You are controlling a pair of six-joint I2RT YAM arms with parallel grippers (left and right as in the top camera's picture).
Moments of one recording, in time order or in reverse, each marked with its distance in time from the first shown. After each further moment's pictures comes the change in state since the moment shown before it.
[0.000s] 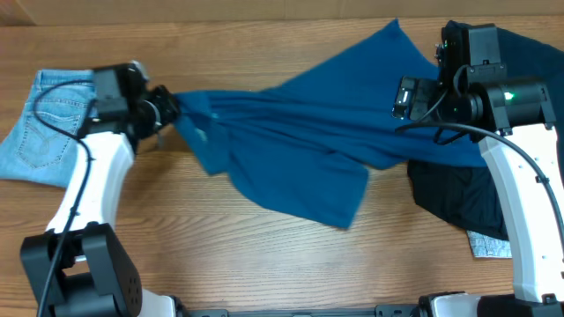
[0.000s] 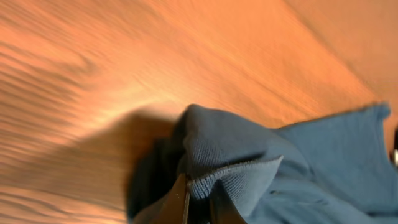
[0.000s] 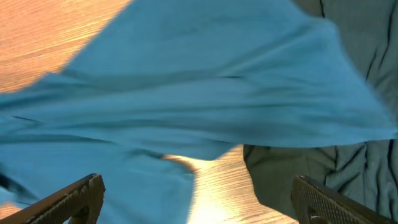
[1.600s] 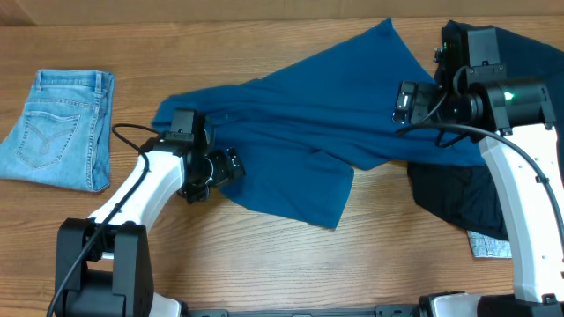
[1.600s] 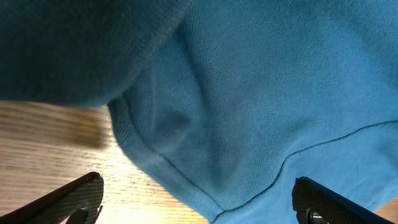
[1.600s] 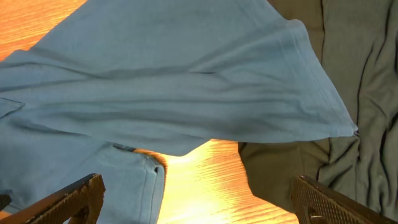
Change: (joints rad) left arm -0.281 -0.005 -0.241 -0.255 -0.040 -0.095; right arm 0.000 0.000 0.000 -0.032 0.003 -0.023
